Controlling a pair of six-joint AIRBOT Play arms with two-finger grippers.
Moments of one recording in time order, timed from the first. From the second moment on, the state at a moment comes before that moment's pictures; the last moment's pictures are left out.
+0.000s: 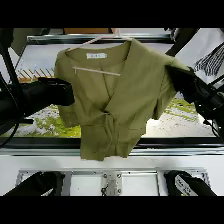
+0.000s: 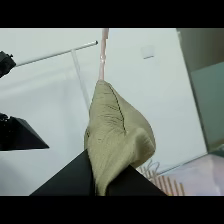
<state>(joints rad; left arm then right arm) -0.76 -0.83 1.45 1.89 -1.26 -2.13 -0.22 -1.04 0.85 0.52 1.46 0.02</state>
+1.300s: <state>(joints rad) -0.71 -1.06 1.45 1.89 -1.15 -1.95 -1.03 -0.71 1.07 0.45 0.66 0.01</state>
